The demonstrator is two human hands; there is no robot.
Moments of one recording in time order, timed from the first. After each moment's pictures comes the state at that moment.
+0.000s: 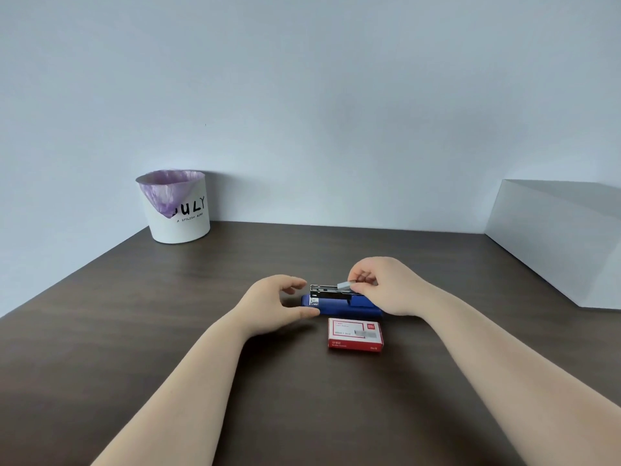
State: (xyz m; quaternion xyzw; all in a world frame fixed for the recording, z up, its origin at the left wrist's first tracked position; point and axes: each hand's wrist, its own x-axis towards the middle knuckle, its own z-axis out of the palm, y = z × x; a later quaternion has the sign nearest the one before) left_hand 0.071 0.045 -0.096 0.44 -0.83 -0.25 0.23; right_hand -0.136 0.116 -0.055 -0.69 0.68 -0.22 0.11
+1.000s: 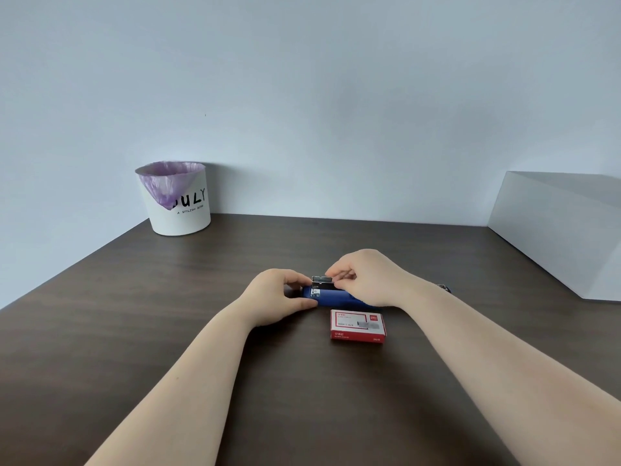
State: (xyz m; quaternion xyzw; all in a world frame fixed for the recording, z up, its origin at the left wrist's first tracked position) left_hand 0.067 0.037 -0.100 0.42 -0.84 -0.24 0.23; right_hand -0.110 0.104 -0.055 -0.73 0.65 -0.16 0.09
